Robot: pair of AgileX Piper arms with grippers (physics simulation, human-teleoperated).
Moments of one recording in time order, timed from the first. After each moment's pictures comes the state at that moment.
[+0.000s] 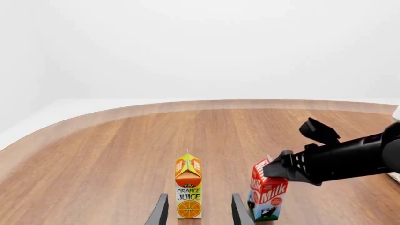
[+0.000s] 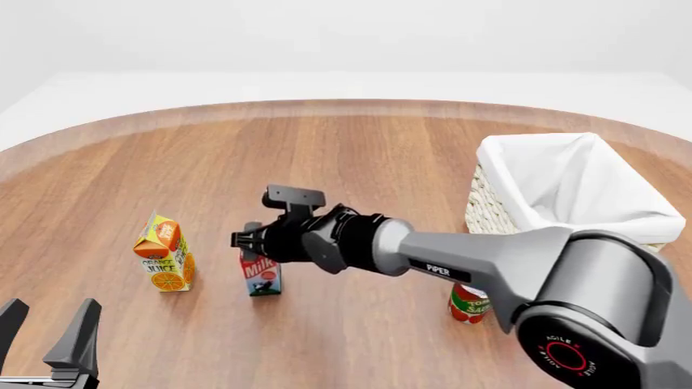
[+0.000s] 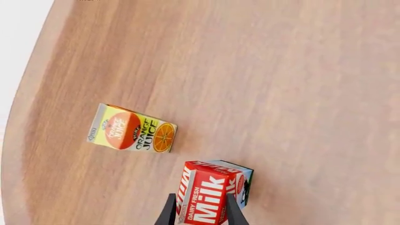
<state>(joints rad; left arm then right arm) 0.00 0.00 0.00 0.00 0.00 0.86 2.12 -1.52 0.18 0.67</state>
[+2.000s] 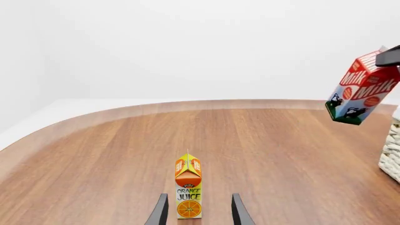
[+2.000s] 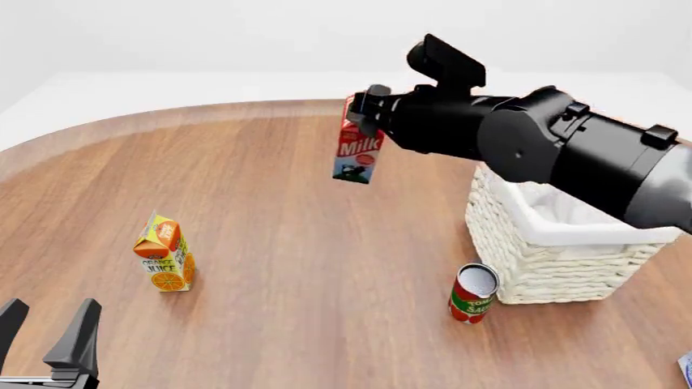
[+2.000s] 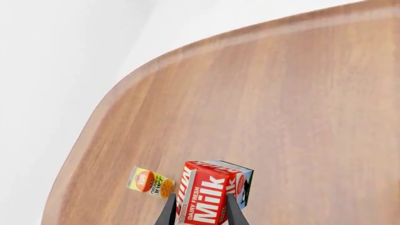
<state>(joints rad) 0.00 0.00 0.00 0.00 0.00 0.60 1.52 -1.35 0.32 0.57</state>
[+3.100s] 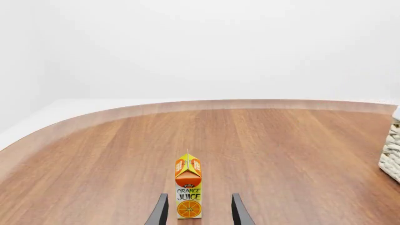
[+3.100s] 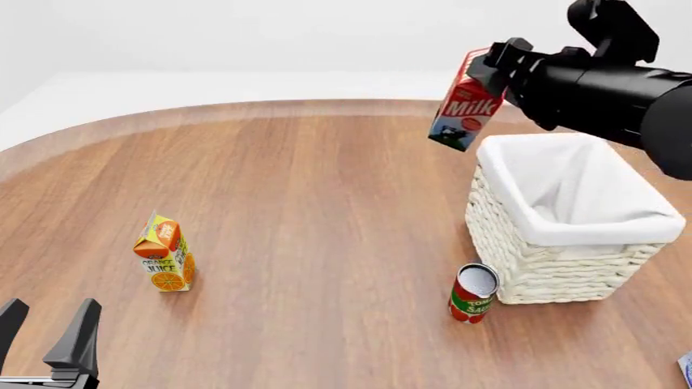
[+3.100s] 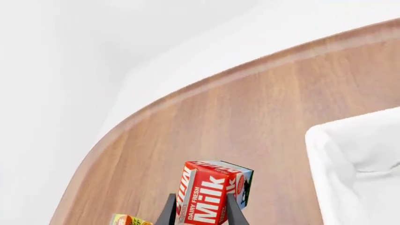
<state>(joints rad) 0.00 0.00 0.00 0.00 0.00 0.33 1.24 -1.23 0.36 0.59</state>
